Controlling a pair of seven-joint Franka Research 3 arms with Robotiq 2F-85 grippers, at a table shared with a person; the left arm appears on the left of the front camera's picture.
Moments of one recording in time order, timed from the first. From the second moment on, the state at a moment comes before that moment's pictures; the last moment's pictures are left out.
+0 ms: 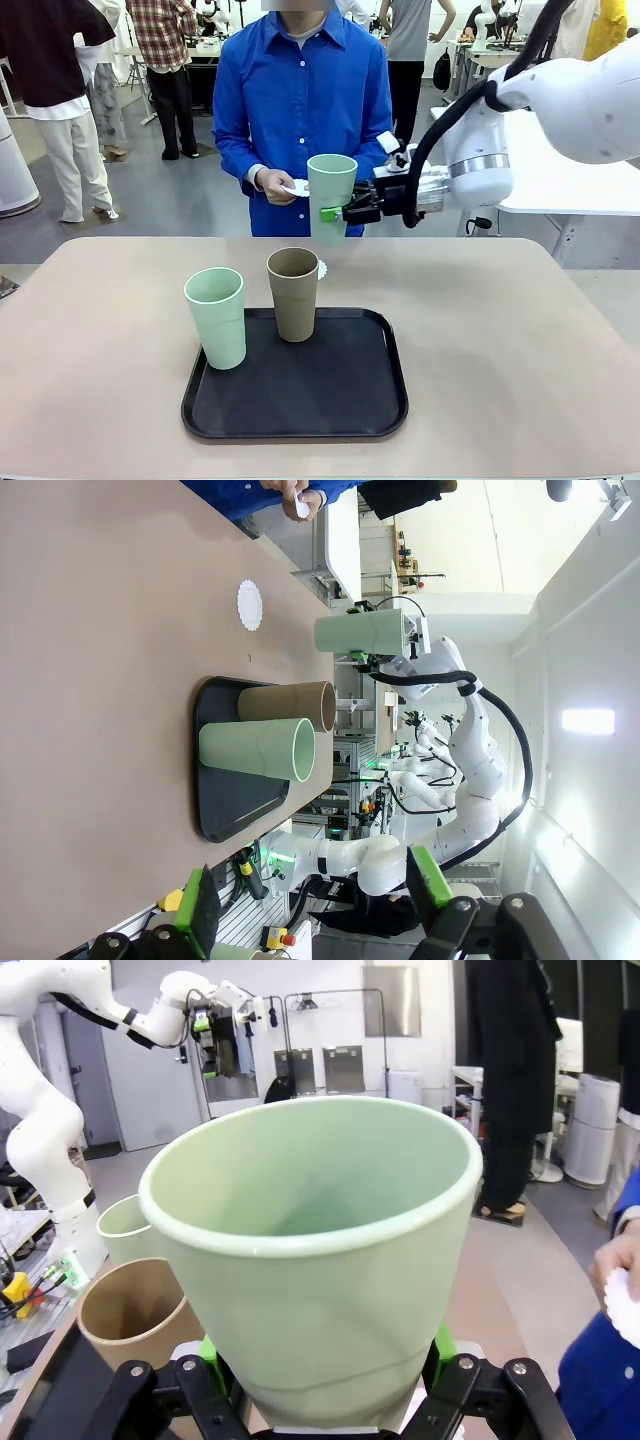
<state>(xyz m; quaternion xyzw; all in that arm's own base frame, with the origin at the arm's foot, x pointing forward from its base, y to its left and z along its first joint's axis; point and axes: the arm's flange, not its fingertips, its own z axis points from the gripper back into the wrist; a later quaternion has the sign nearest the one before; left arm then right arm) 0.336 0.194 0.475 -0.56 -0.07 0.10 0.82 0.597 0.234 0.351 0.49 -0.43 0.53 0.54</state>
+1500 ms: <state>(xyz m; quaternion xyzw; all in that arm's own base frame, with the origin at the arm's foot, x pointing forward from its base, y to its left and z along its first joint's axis) 0.336 0.194 0.475 -0.56 -0.07 0.10 0.82 0.609 0.274 0.321 0.49 -0.42 0.53 0.55</state>
